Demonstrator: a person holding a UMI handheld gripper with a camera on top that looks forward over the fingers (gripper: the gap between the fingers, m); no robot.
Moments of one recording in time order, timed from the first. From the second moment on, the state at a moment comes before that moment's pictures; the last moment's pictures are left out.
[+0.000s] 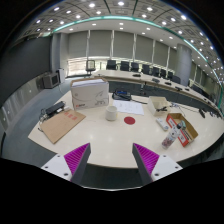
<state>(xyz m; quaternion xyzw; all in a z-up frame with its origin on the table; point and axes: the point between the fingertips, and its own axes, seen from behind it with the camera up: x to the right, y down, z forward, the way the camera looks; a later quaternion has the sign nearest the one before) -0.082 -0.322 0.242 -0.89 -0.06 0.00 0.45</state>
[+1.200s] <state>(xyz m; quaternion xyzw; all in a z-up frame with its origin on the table) 0.279 -0.088 0.054 -0.84 0.01 0.02 0.55</state>
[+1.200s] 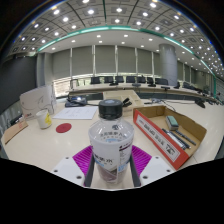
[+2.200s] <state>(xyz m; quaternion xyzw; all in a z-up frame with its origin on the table) 0.109 0.084 0.210 -0.74 -0.28 -0.34 0.51</state>
